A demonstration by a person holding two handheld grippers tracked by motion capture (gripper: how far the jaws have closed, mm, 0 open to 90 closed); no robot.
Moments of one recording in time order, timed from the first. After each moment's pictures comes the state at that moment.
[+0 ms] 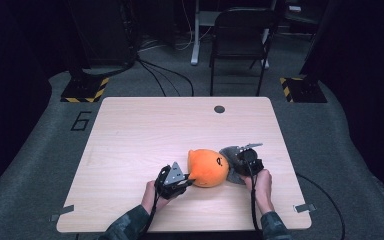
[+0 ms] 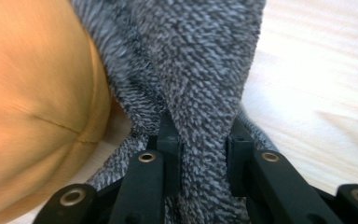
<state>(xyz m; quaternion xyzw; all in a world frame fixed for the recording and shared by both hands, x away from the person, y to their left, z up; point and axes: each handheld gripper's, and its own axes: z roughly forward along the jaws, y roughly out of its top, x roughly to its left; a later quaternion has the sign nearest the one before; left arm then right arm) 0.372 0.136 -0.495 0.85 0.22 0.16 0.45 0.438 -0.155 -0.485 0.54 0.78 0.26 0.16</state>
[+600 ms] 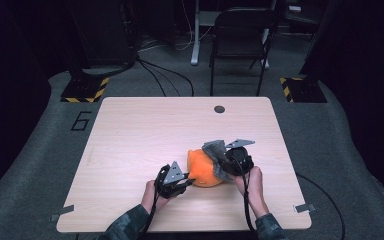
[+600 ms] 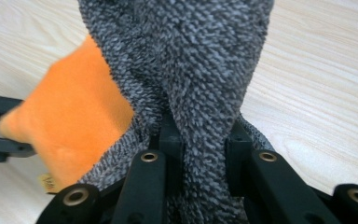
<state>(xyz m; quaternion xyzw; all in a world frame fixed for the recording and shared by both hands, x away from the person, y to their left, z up) 0.376 0.138 -0.496 0.85 0.22 0.16 0.46 0.412 -0.108 -0.436 0.46 0.80 0.33 0.18</state>
